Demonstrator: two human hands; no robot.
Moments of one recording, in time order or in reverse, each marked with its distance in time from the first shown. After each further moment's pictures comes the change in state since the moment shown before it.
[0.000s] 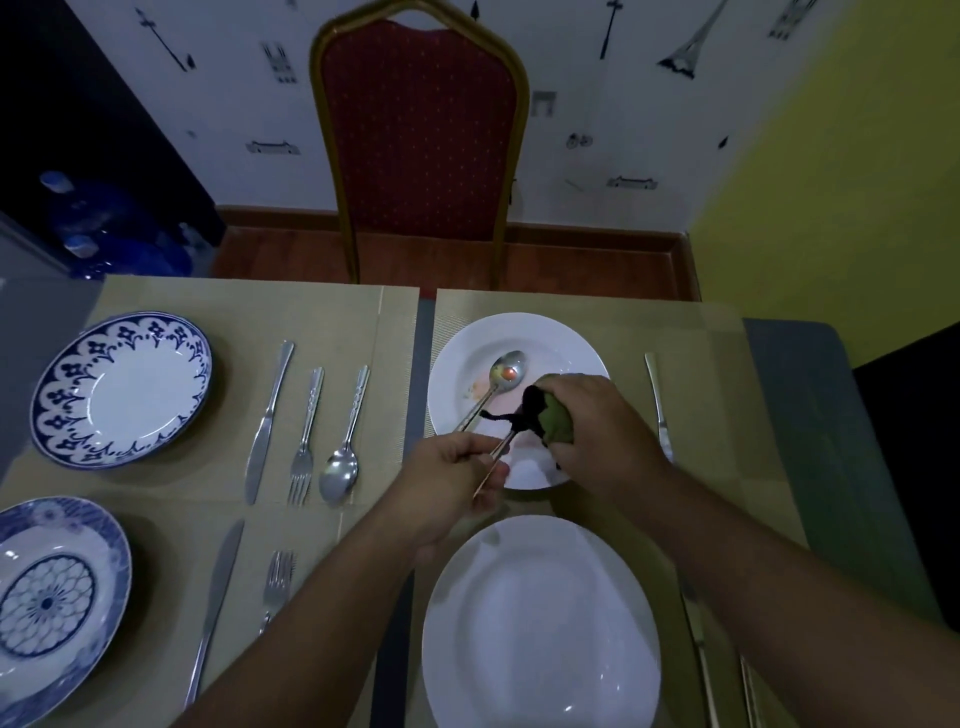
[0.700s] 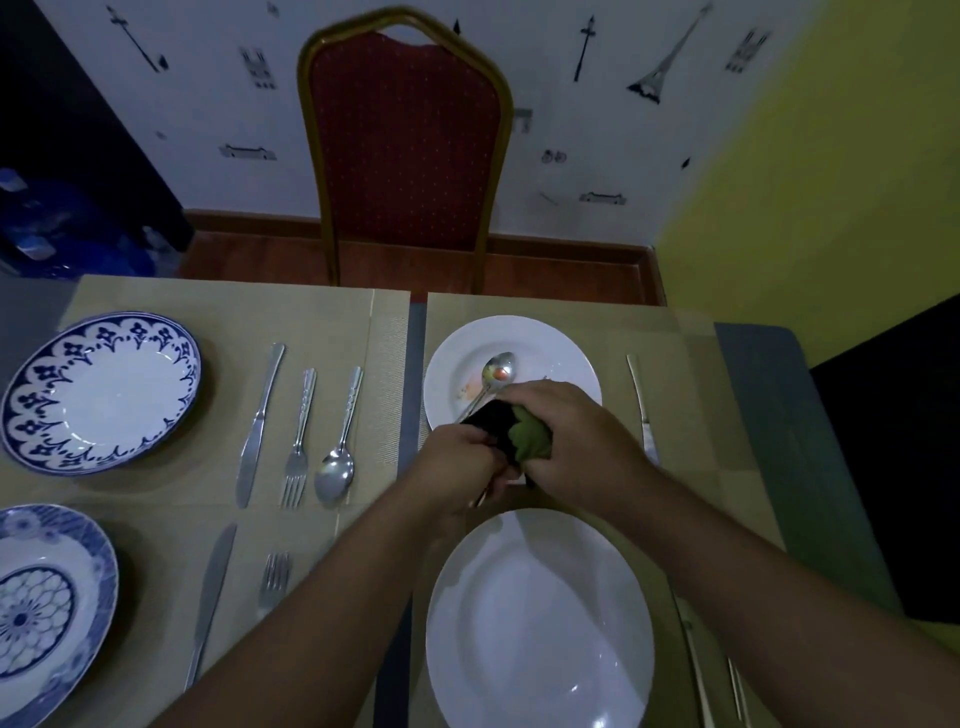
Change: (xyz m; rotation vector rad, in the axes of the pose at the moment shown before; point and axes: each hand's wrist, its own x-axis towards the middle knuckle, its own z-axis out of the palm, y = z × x) left_hand 0.006 0.008 0.008 0.110 0.009 -0.023; right_hand -0.012 -0.037 -0.005 0.072 -0.050 -0.108
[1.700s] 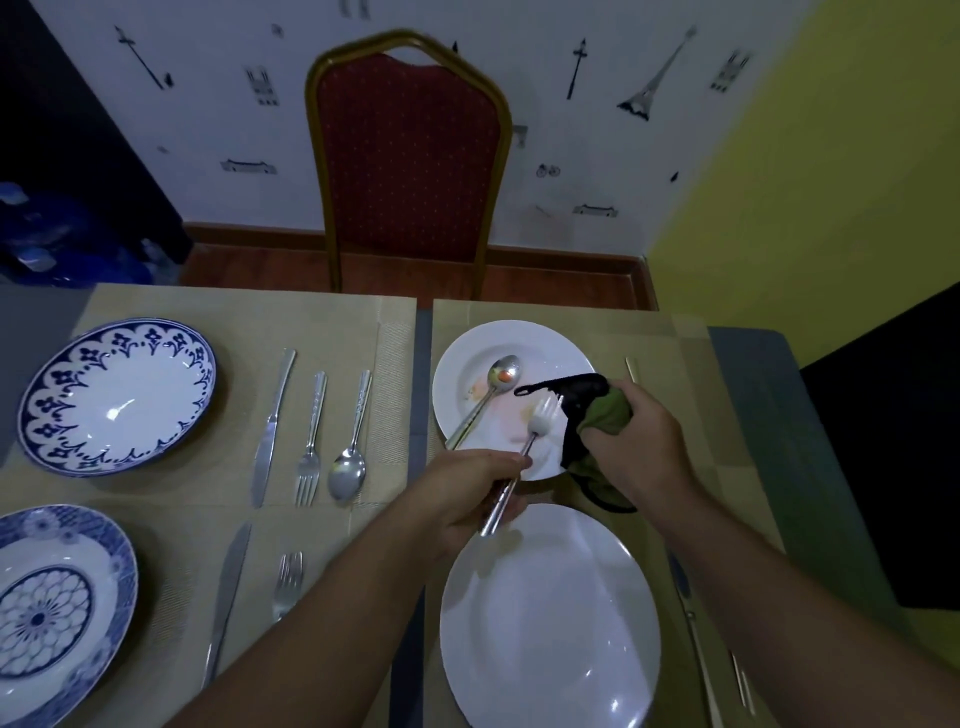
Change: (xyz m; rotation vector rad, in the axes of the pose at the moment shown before) left_hand -0.014 -0.012 -0.010 -0.267 -0.173 -0.163; right_hand -0.027 0.005 -0.013 0.254 0.384 0.617
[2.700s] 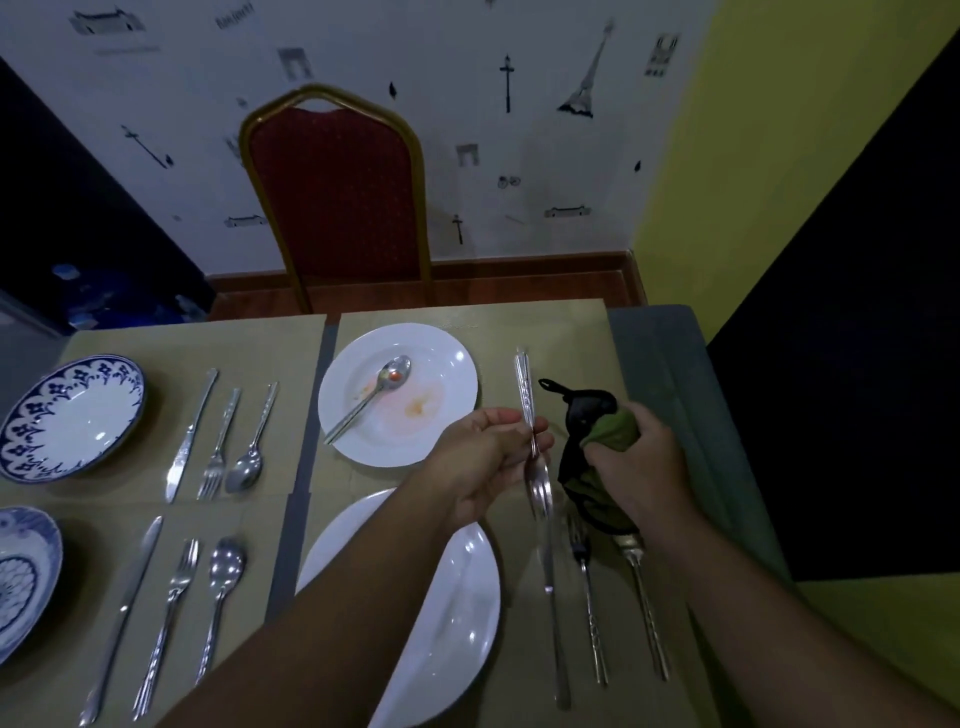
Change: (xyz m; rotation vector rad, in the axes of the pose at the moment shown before) left_hand 0.024 -0.051 0.200 -0.059 0.006 0.241; right_hand -0.003 0.131 -0.139 0.261 0.025 0.122
